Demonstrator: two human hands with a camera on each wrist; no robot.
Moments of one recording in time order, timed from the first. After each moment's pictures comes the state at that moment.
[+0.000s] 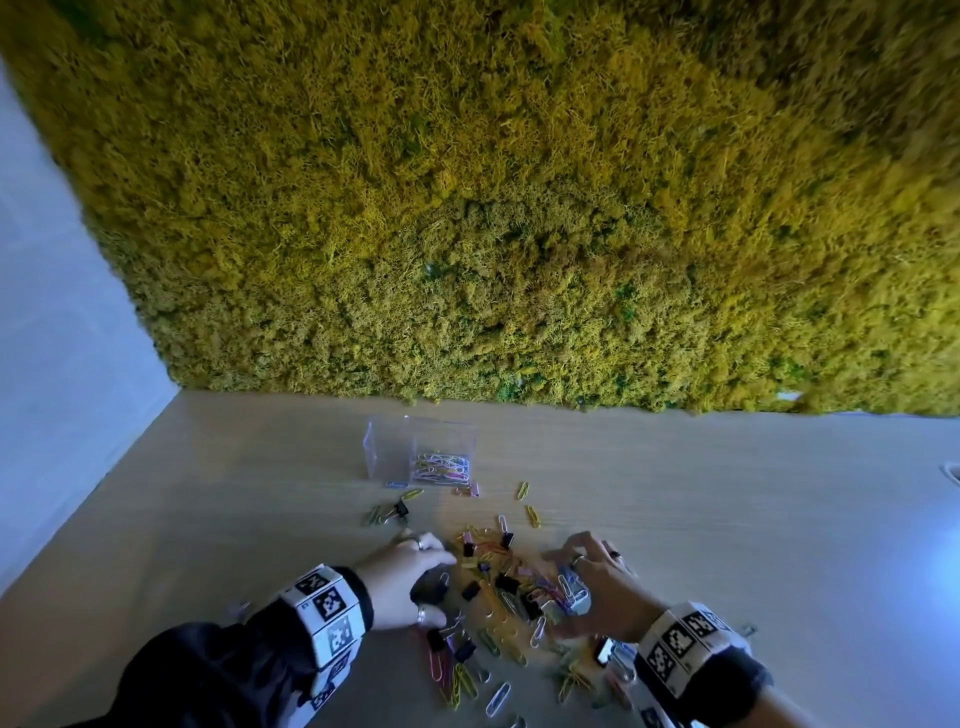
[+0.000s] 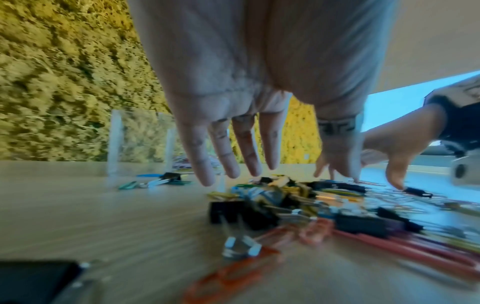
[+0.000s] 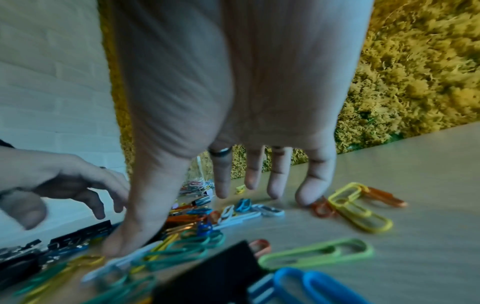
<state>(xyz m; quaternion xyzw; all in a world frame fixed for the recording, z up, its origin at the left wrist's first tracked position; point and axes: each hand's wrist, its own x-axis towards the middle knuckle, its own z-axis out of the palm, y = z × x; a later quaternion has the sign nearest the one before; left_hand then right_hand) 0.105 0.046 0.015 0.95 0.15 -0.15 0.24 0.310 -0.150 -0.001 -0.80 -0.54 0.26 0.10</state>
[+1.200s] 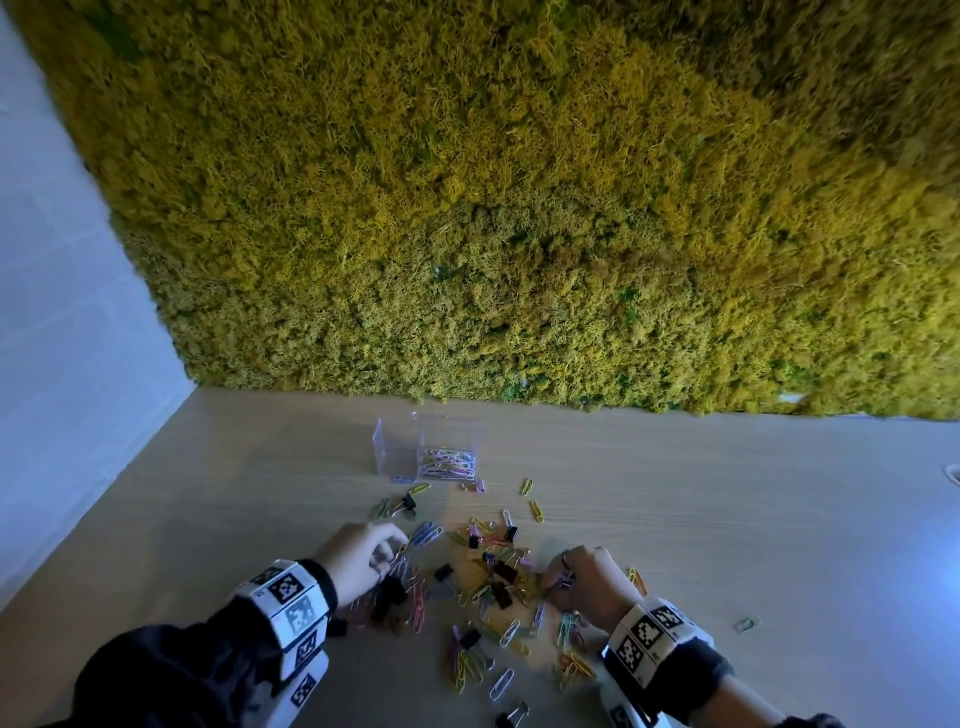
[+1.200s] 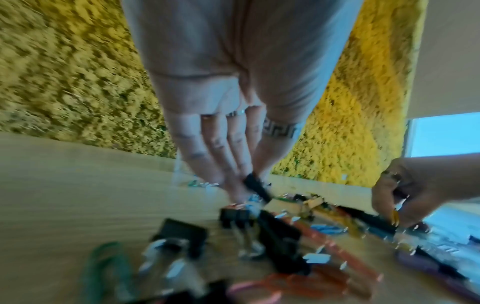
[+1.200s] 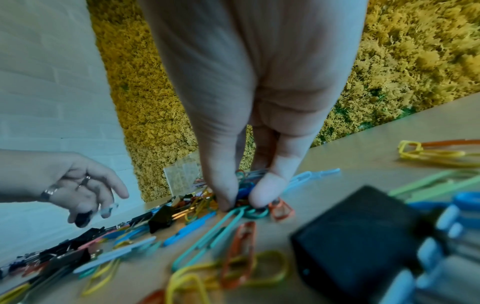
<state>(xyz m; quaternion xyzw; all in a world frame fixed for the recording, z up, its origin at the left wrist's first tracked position) 0.070 0.063 0.025 0.91 0.30 -0.04 0.27 0.285 -0.135 0.006 -0.83 -0.47 0.26 0.17</state>
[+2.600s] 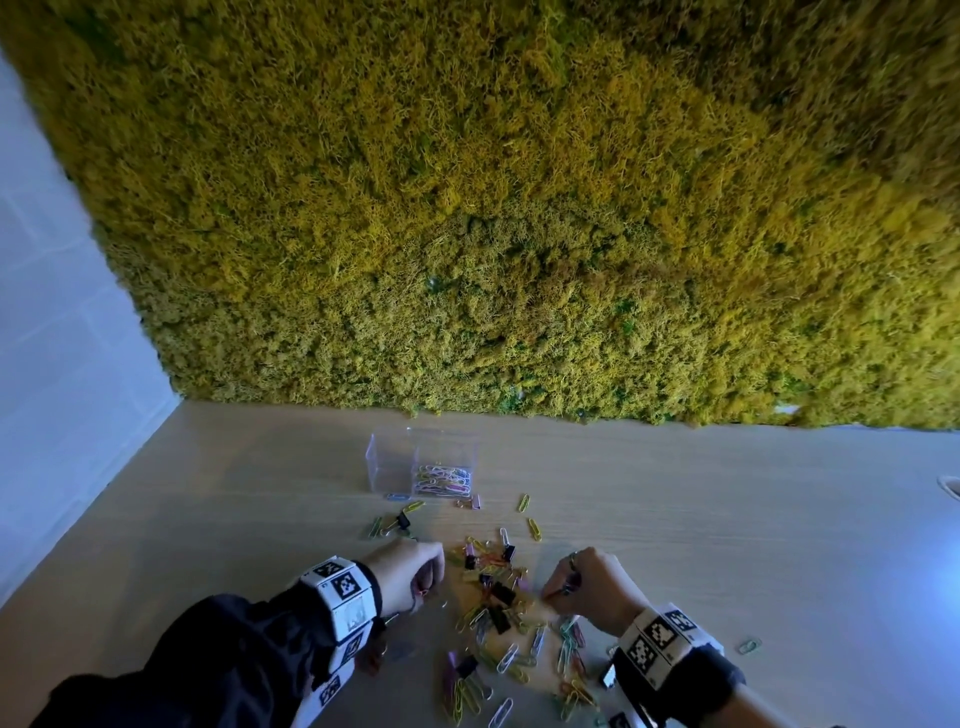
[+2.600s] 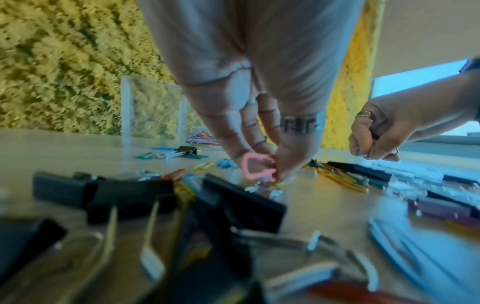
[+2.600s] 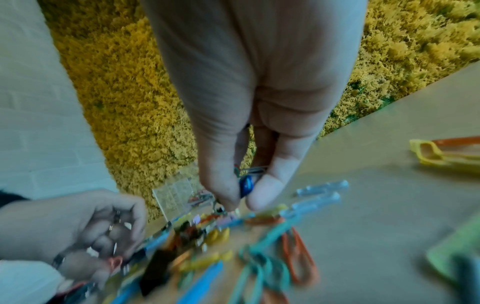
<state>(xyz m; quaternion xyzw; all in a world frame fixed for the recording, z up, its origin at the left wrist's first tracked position) 0.119 0.063 0.006 0.94 0.18 -0.12 0.28 0.299 -0.129 0.010 -0.84 -0.40 0.29 0.24</state>
